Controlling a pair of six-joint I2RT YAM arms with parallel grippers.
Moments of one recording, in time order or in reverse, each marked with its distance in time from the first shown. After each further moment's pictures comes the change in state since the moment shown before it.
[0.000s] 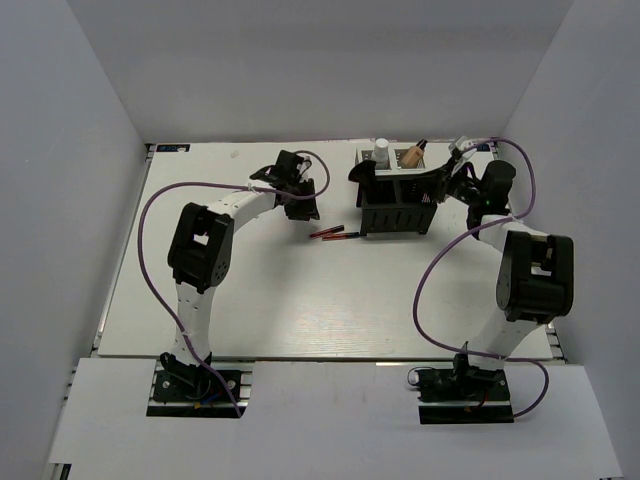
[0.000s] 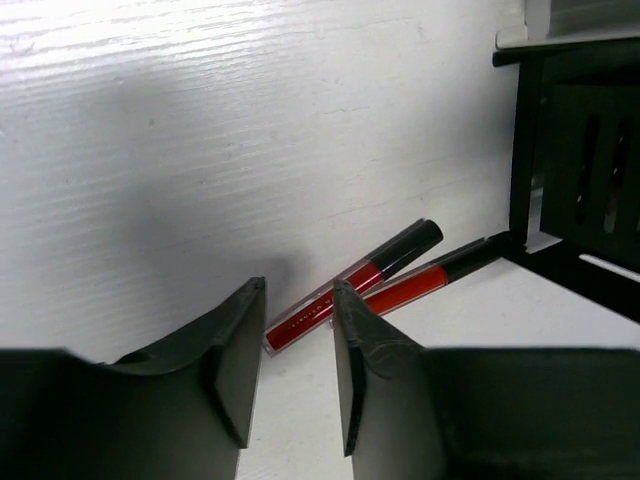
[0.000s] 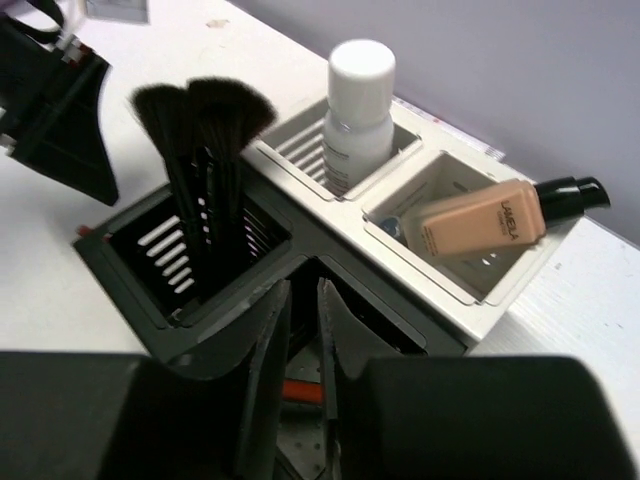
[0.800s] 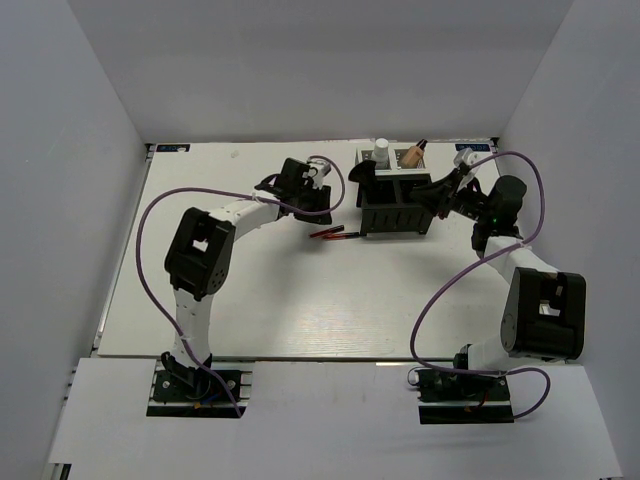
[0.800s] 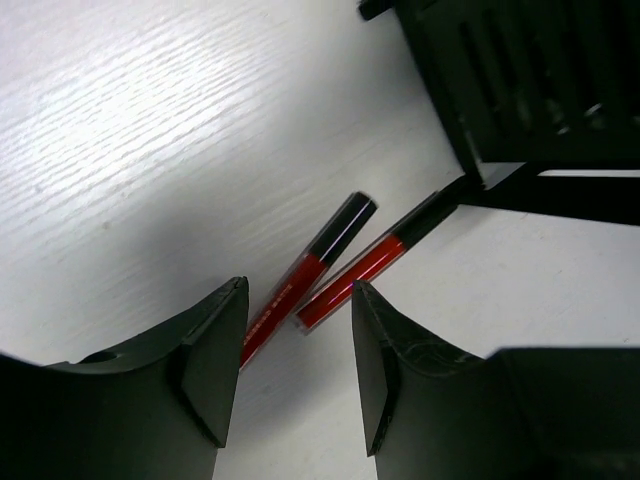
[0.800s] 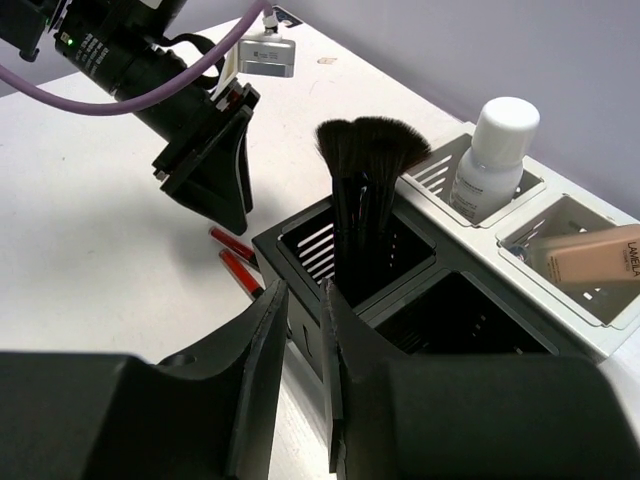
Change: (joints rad) left arm -0.050 -0.069 -0.137 0.195 0.087 0.270; right arm -0.004 -0.259 -0.184 0.055 -0.167 0.130
